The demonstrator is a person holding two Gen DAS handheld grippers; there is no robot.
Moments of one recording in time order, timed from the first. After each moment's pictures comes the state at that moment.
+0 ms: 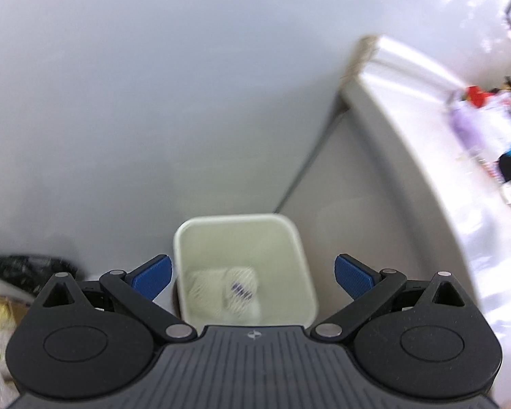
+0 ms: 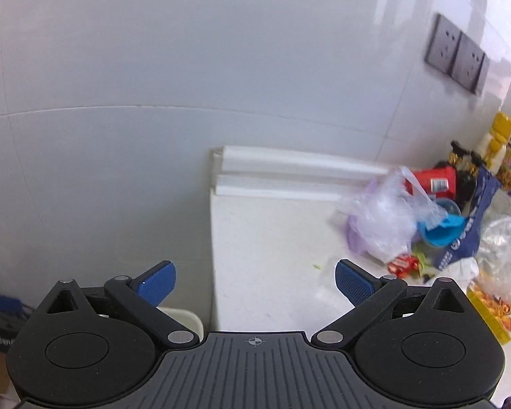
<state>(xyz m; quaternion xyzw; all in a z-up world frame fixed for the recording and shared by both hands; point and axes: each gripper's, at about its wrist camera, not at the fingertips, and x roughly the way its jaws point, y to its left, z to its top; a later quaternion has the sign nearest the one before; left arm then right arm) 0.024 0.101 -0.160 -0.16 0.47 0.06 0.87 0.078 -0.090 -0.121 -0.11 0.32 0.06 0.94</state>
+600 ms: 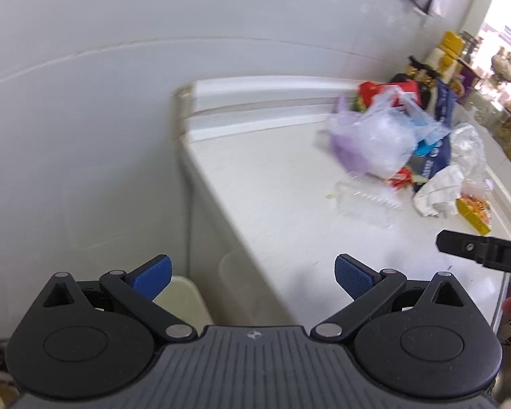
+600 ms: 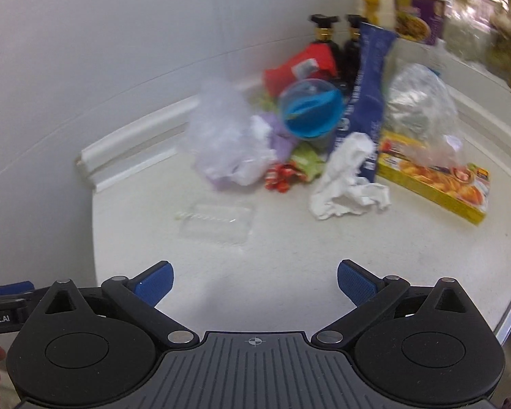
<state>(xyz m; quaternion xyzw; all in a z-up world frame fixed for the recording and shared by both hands) 0.109 -0.013 -0.100 -0.09 0.43 -0.06 0.90 0.071 -0.256 -0.123 0.09 0.38 -0.04 0.92</state>
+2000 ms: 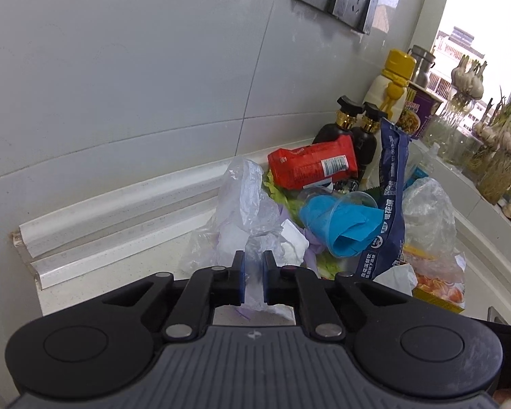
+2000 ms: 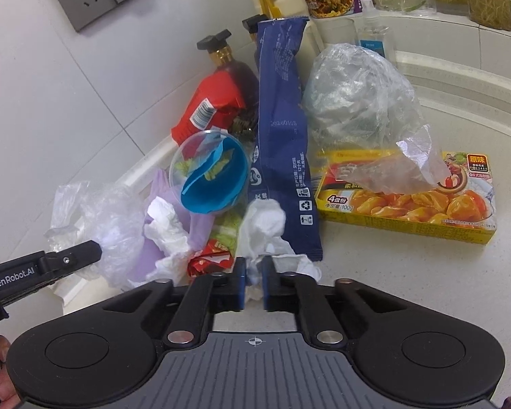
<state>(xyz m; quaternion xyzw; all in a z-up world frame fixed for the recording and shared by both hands) 0.206 -0.105 -0.068 -0.07 0.35 -0.12 0.93 0.134 -0.343 -0.136 0.23 0.33 -0.06 0.91</state>
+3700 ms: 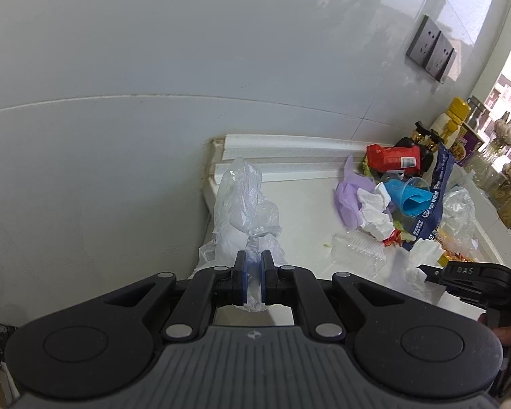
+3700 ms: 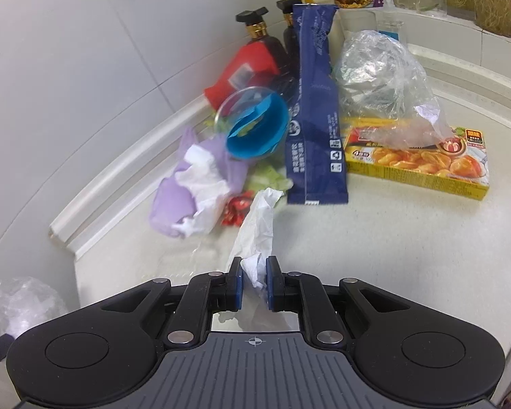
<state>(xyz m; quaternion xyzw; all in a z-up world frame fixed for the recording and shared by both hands) 0.076 0.014 -0.054 -0.16 0.38 0.00 0.91 0.100 -0.278 -0.124 0.19 0.37 -0.06 0.91</state>
